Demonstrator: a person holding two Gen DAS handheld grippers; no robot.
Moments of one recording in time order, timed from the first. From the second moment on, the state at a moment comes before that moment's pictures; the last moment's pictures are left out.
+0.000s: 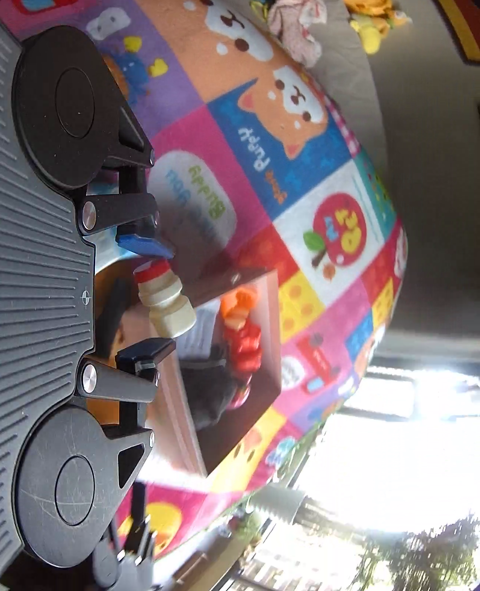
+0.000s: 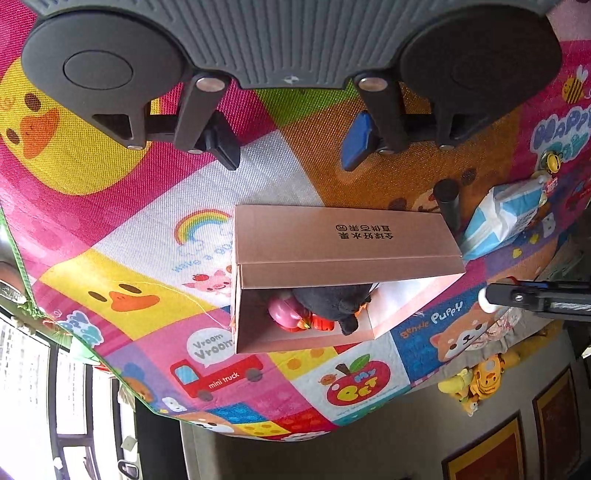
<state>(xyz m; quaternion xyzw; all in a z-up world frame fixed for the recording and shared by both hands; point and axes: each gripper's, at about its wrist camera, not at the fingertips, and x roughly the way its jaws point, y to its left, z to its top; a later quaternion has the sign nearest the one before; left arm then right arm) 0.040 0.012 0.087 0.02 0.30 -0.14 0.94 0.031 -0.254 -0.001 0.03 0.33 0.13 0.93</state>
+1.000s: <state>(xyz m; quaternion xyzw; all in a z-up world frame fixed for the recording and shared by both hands) -0.027 -0.003 0.011 0.04 0.38 -0.13 0.91 0.035 -0.170 0.021 -0.11 0.37 0.30 0.87</state>
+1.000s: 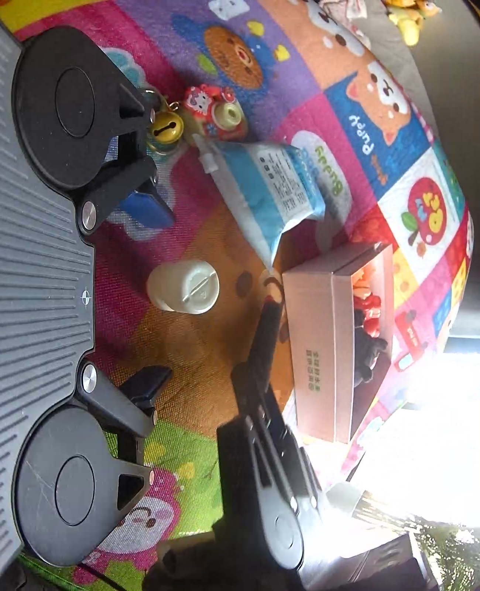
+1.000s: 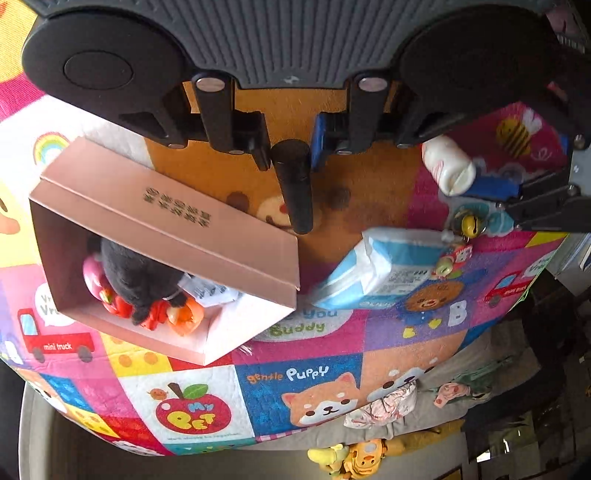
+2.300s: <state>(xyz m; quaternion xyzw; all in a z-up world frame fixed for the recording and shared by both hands) -0.033 0.020 0.004 0.02 0.36 -0.06 0.93 0.074 -0.153 -0.003 0.00 0.36 0.03 0.93</state>
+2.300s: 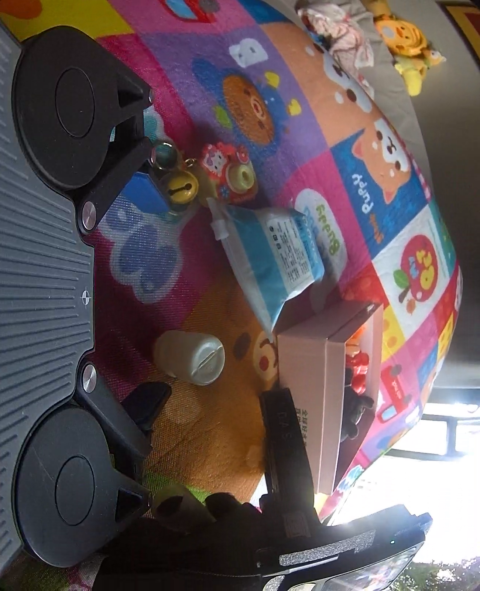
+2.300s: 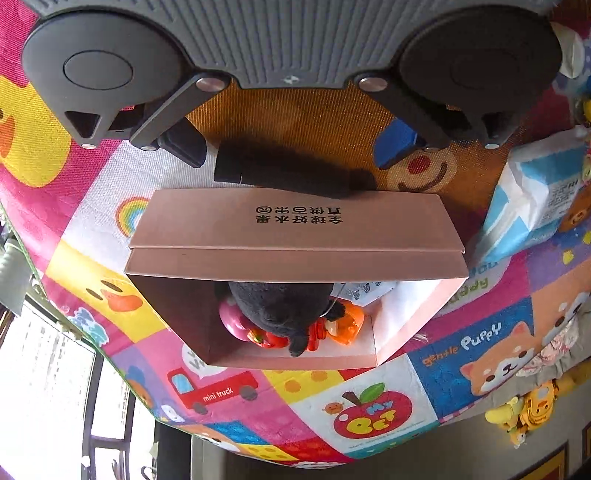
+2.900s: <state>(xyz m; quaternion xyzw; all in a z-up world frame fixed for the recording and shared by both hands) -0.046 -0.006 0.011 0.05 0.31 -0.13 0.94 -0.013 -0.210 0.023 -0.09 0.33 0.14 0.93</state>
